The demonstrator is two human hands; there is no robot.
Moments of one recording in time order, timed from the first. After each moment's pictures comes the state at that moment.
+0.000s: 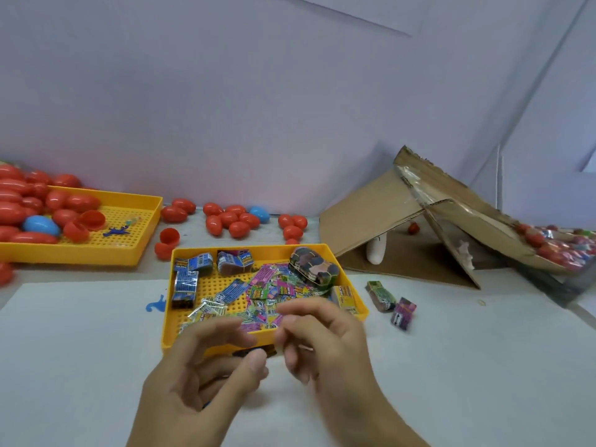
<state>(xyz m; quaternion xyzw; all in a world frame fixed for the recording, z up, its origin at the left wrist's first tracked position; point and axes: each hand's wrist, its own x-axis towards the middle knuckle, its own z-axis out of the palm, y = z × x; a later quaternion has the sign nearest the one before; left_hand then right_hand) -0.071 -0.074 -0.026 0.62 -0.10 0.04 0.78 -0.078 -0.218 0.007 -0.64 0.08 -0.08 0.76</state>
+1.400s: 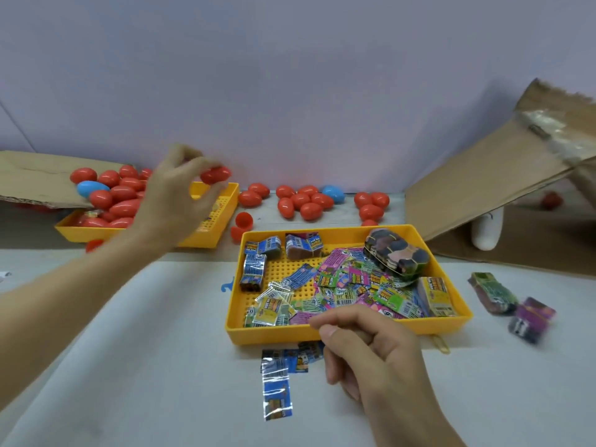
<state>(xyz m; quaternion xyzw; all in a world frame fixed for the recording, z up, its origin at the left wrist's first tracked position) 0.138 0.015 0.025 0.87 -0.23 0.38 0.21 -0.065 -0.216 -0.021 -0.63 -0.03 -0.01 0.78</state>
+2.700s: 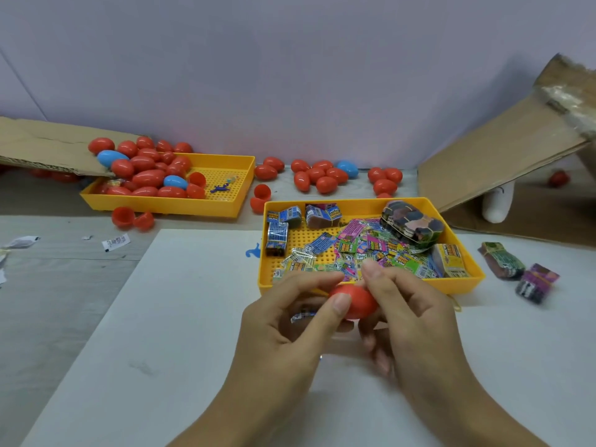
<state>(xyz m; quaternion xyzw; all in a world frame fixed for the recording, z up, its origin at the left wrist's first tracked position) -0.070 -0.068 -0.021 0.68 -0.14 0.06 0.72 -0.080 -0.209 -0.016 -0.67 0.04 -0.09 0.74</state>
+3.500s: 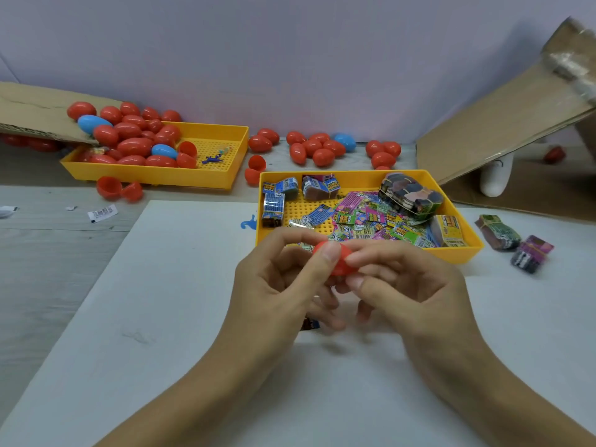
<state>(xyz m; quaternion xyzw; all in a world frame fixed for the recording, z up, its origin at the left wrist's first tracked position) -0.064 -0.063 -0.018 0.62 -0.12 -0.03 0.78 -0.089 -0.215 -0.015 -0.69 -0.09 -0.10 0.72</state>
